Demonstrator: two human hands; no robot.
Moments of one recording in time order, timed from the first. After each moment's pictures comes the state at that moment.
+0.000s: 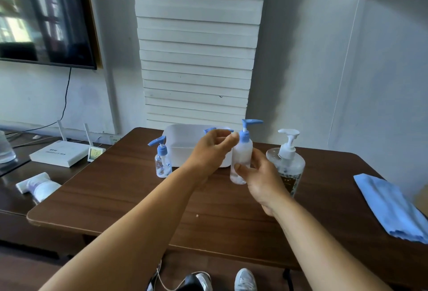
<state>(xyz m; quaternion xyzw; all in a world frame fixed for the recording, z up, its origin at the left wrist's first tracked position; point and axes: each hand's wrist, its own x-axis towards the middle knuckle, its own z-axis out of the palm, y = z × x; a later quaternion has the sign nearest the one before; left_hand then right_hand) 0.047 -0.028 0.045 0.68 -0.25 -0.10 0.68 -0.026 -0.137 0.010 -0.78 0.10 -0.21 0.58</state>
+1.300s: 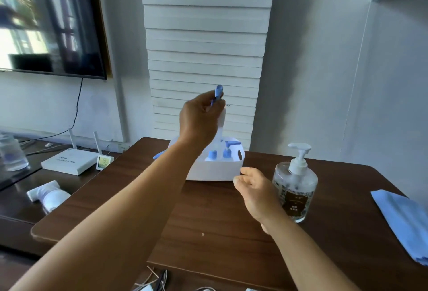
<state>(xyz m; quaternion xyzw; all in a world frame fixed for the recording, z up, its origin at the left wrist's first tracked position) 0.081 -0.019 0.114 0.69 -0.21 0.16 0.67 -0.010 -0.128 0.002 -0.82 0.14 -0.18 0.53</state>
